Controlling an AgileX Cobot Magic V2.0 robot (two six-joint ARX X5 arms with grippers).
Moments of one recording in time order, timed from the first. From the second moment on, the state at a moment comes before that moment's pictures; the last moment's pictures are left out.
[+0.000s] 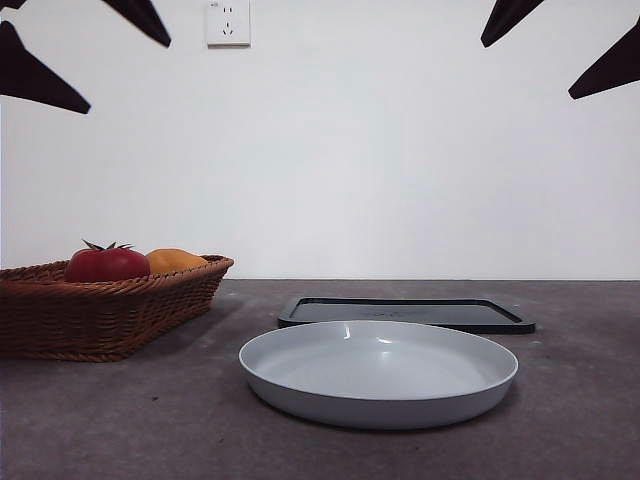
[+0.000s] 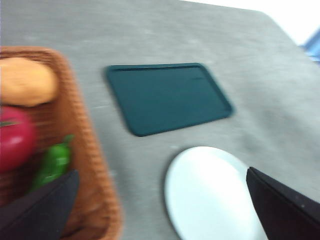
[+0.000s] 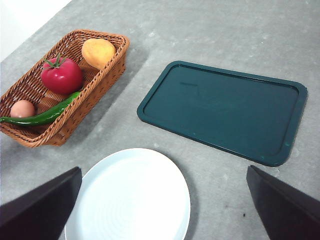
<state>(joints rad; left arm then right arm) -0.28 1.00 0.89 -0.39 0.35 -0.19 0.35 0.90 0.84 -0.43 -0.26 0.18</state>
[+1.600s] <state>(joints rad) -0.12 1.91 1.57 -0.75 0.13 -0.03 0.35 0.90 0.84 -0.43 -0.26 0.18</state>
